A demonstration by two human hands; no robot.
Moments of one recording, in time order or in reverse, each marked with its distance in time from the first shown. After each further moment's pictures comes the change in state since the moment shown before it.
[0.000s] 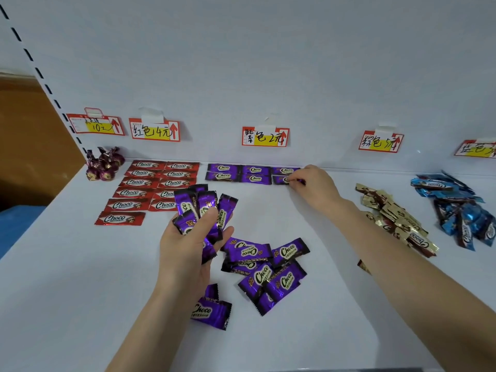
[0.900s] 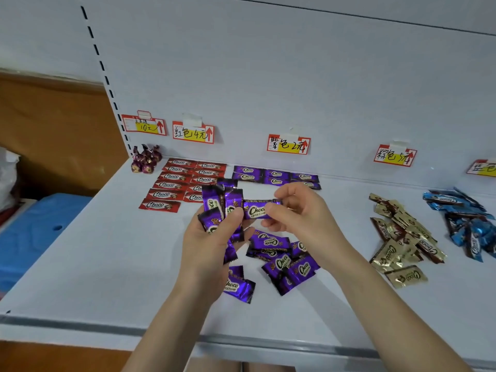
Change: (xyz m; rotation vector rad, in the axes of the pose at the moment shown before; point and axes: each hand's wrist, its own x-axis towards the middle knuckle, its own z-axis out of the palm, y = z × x) left_hand -0.037 0.015 -0.015 0.035 -0.084 0.093; right_hand -0.117 -0.133 -0.044 1.032 -0.149 0.049
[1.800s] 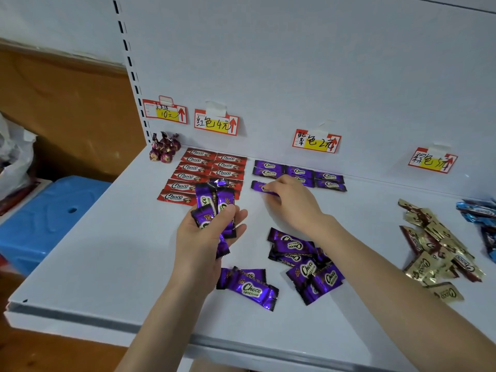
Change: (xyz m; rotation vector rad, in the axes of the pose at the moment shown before) left_hand 0.026 0.005 -0.037 -0.061 0.094 0.005; right_hand 0.100 0.070 0.019 -1.116 -0.136 -0.247
